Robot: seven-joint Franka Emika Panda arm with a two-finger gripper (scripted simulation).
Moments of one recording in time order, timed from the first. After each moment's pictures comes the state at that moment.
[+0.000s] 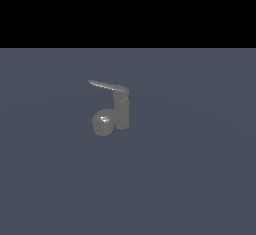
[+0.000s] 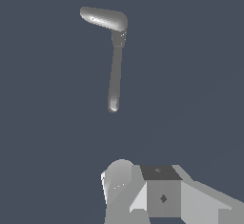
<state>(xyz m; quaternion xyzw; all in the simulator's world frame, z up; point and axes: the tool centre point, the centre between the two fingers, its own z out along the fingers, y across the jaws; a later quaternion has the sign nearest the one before) -0.255 0.003 0.471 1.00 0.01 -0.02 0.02</state>
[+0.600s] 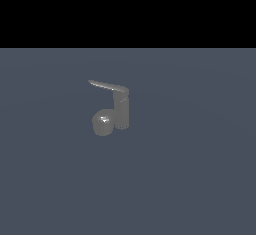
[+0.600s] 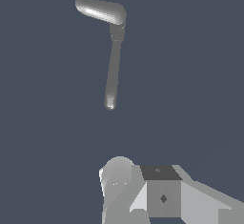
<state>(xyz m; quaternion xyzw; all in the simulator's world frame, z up) -0.254 -0.007 0.462 1.00 0.01 -0.04 0.02</state>
